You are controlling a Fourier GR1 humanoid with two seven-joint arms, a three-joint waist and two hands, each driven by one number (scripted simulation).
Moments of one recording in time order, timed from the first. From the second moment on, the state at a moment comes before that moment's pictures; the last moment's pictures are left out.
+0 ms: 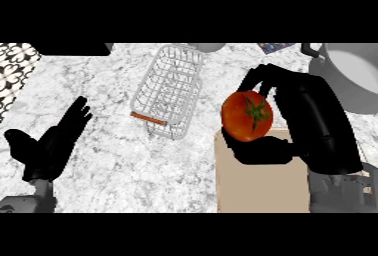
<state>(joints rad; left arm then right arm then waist) -0.07 0.31 -0.02 -1.56 0.21 0.01 0.19 -0.55 -0.30 0.34 -1.96 0.65 0.07 0.67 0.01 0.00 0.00</state>
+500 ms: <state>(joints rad) -0.08 0.30 0.00 -1.55 0.19 -0.01 0.20 -0.85 -0.04 0.39 -1.64 0.76 0.05 0.80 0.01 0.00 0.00</state>
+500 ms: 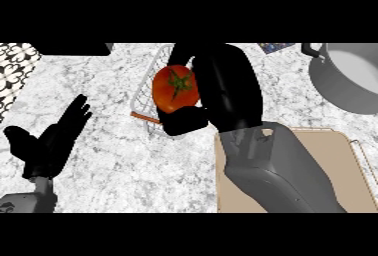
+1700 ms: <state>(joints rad) -0.11 0.26 0.04 -1.54 0.16 -0.05 0.22 -1.05 0.00 0.47 -1.00 0.73 -0.41 0.66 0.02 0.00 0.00</state>
